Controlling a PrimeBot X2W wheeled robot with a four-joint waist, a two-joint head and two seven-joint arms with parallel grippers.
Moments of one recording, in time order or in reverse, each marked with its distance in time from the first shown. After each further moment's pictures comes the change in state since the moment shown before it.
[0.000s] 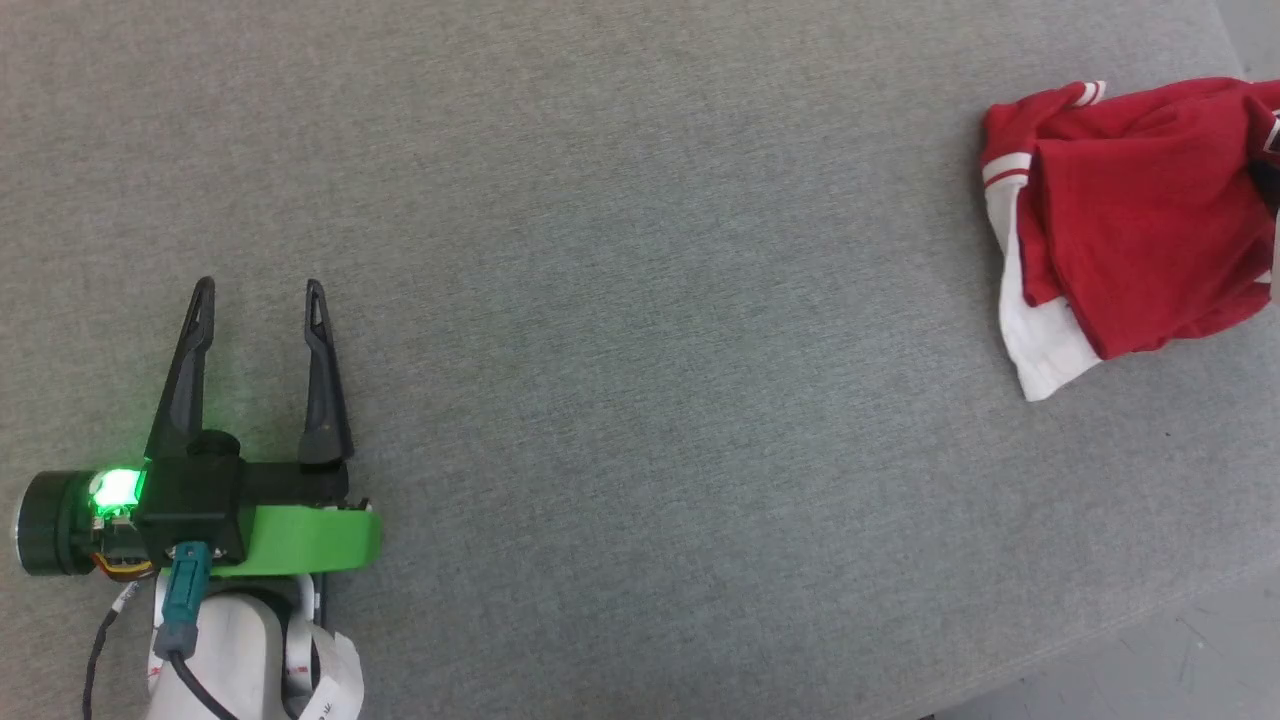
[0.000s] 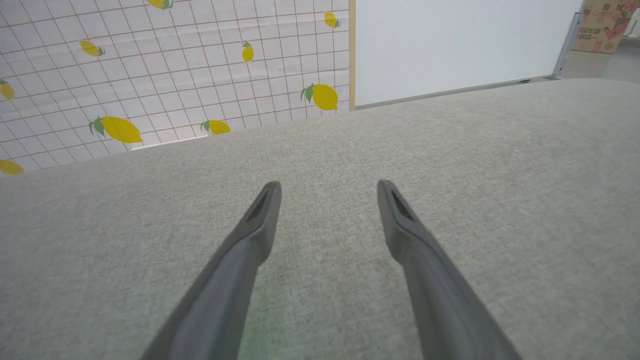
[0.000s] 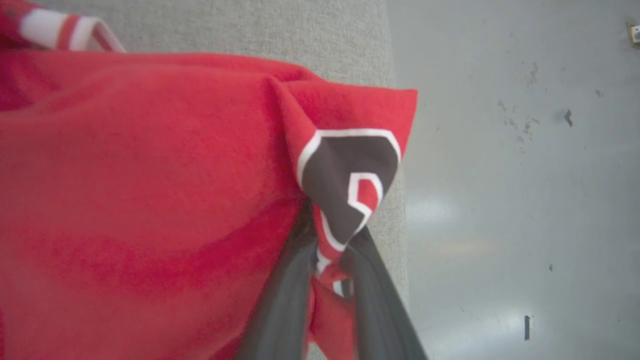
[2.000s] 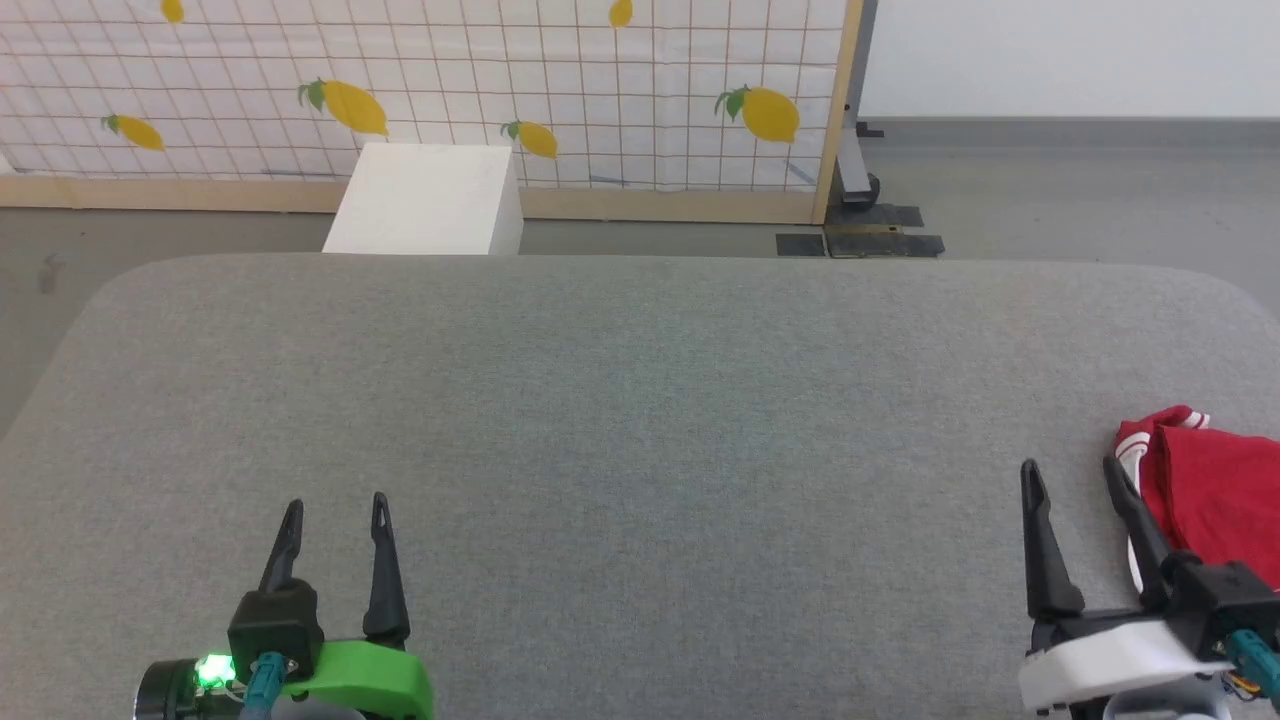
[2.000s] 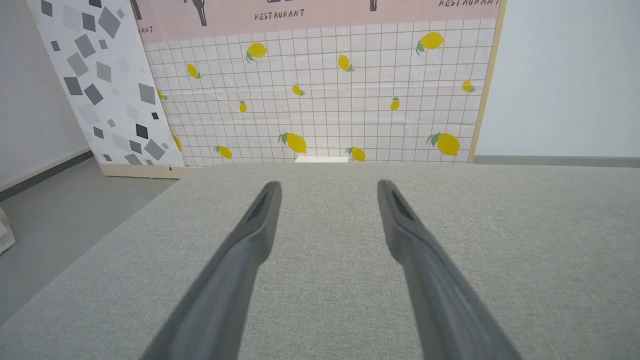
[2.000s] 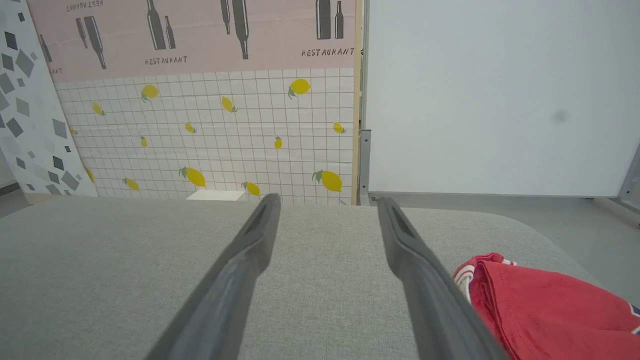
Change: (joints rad) left arm 0.186 -0.102 0.013 0.234 -0.060 -0.009 0.000; right arm 1.014 0.632 -0.702 -0.754 -0.601 0.000 -0.541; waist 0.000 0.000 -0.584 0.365
